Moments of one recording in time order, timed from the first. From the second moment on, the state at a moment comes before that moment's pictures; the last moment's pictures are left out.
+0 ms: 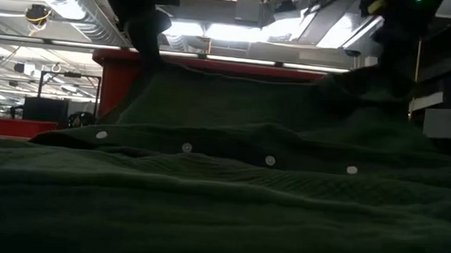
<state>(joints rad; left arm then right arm) -0.08 1.39 1.10 -0.89 -0.80 -0.41 0.13 1.23 1.15 -1.56 0.82 0.83</state>
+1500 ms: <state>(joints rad) -0.08 1.39 1.10 -0.88 -0.81 -0.41 0.13 1.23 1.10 -1.52 0.86 0.79</state>
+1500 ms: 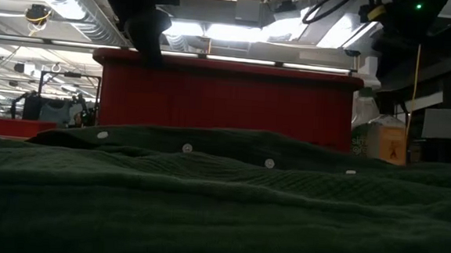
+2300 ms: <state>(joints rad) -0.49 1.46 1.10 -0.66 -0.23 -0.63 0.60 1.31 1.07 -0.79 0.23 0.80</state>
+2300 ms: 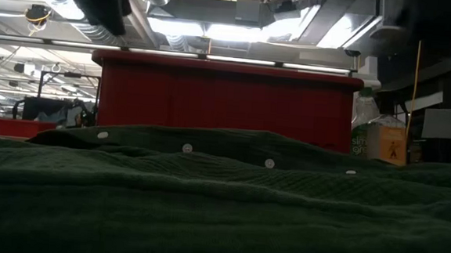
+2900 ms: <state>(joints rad) -0.70 1.74 1.10 -0.37 -0.20 -0.70 0.85 1.48 1.03 -0.51 0.01 0.91</state>
